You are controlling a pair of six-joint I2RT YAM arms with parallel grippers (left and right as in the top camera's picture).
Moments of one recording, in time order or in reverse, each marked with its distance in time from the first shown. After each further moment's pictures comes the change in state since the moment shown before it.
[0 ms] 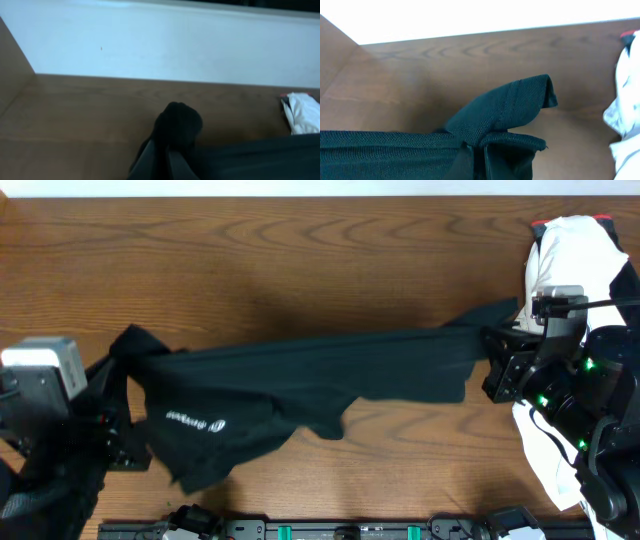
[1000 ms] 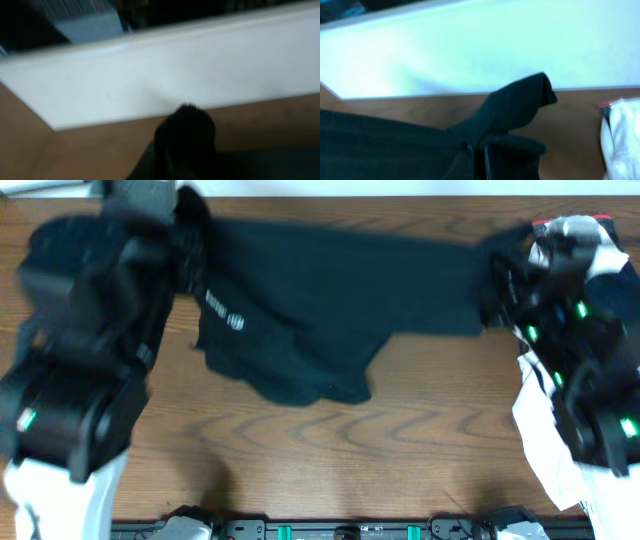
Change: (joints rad) left arm 0.003 0.386 0.013 0.470 -0.079 0.287; right arm -0.009 0.176 0.002 0.445 0.120 -0.029
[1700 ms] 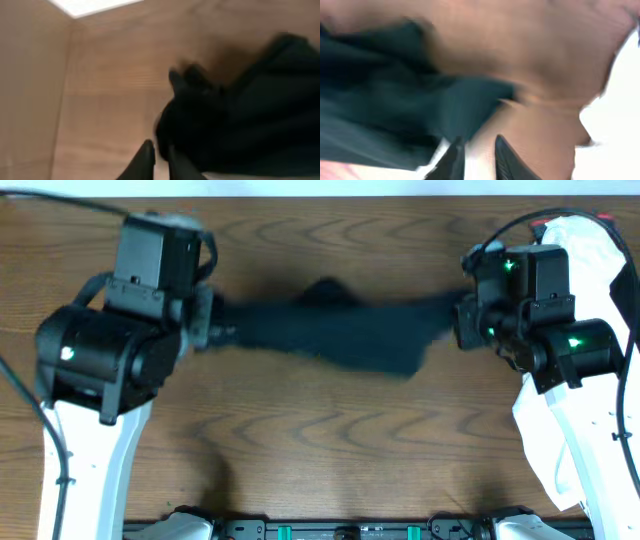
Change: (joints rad) left arm 0.002 0.100 0.031 -0.631 -0.161 -0.147; right arm -0.033 0.221 -0.002 -0.409 -0.075 -0.290
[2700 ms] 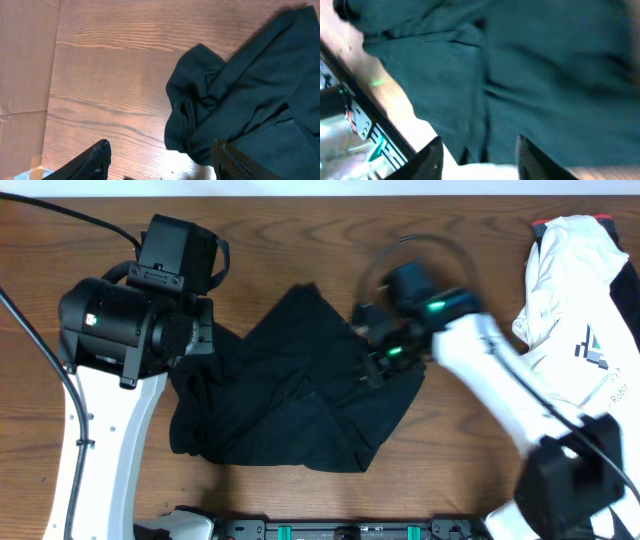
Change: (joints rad) left arm 0.005 0.074 0.002 -0.160 -0.011 -0.200; right arm 0.332 0.425 0.001 -0.043 -0.383 -0.039
